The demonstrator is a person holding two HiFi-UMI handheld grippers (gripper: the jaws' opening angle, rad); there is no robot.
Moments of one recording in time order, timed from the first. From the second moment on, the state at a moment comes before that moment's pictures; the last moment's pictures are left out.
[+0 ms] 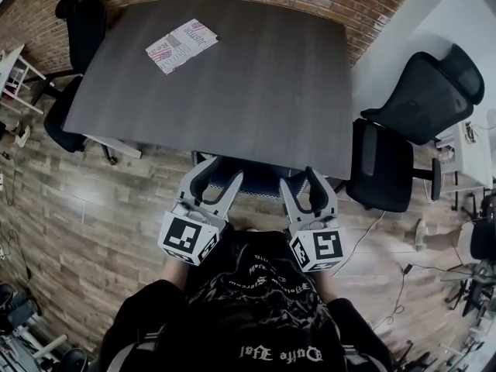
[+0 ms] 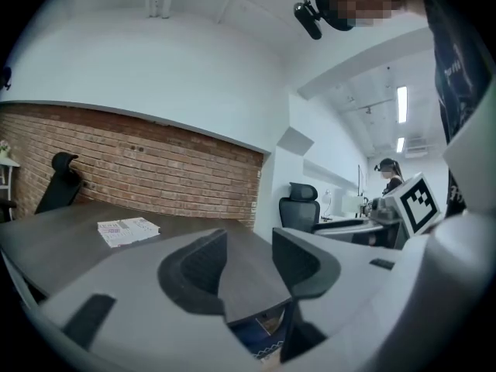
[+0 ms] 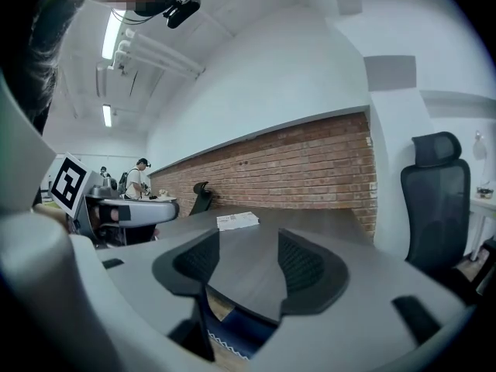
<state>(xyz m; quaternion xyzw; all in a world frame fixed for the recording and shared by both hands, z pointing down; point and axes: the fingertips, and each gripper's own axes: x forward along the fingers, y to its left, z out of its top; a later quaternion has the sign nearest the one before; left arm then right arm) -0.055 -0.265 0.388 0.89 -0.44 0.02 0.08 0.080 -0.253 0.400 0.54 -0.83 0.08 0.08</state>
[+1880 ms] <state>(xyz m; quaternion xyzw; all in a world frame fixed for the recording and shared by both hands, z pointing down) -0.040 -0.262 0.390 0.90 -0.43 0.03 0.06 0.074 -0.258 0.397 0.54 -0.84 0.03 0.11</state>
